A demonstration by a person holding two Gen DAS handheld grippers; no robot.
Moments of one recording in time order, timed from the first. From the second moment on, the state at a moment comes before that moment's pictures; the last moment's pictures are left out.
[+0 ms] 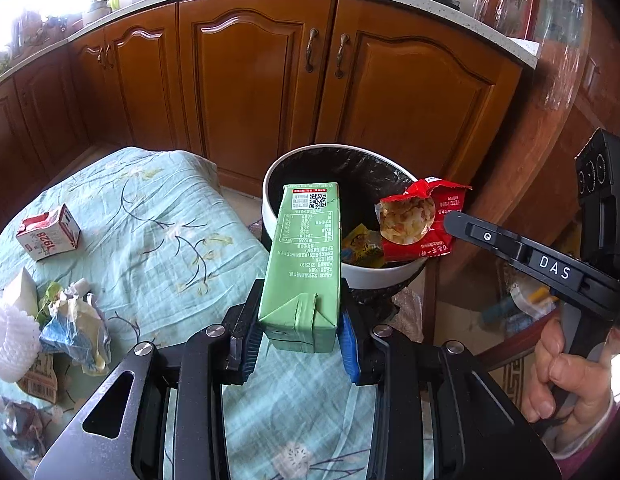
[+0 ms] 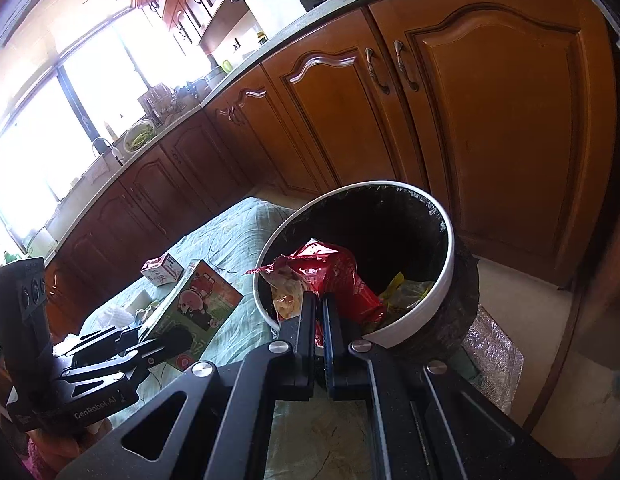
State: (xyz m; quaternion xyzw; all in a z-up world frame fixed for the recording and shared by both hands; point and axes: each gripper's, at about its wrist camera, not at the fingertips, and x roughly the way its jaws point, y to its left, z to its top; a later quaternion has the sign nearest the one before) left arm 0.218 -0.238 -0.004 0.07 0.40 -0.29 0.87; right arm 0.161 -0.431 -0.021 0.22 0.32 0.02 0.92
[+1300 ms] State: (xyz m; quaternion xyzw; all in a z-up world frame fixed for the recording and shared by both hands) left arm 0.265 -0.291 -0.005 0.08 0.41 -0.29 0.86; right arm 0.202 -0.471 -0.033 0.23 0.35 -0.01 0.91
